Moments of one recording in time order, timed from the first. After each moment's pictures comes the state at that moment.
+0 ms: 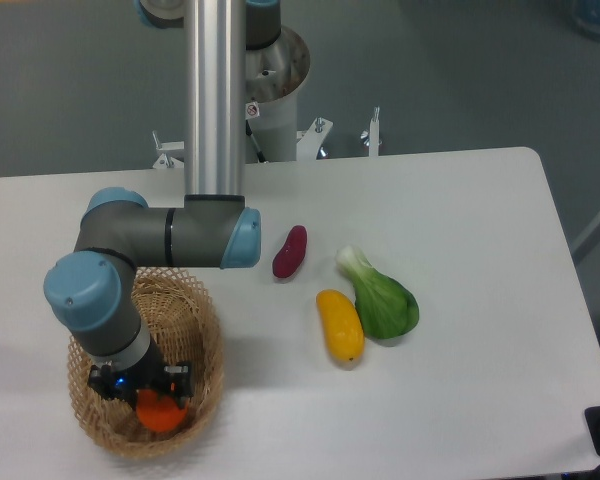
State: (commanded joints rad) arm 1.98 -2.15 -1.44 -0.87 1.66 0.02
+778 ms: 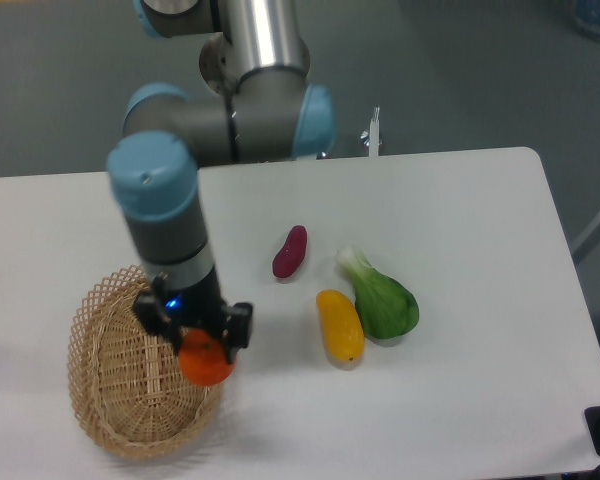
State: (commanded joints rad) arm 2.21 -1.88 -1.45 -1.07 1.56 0.53
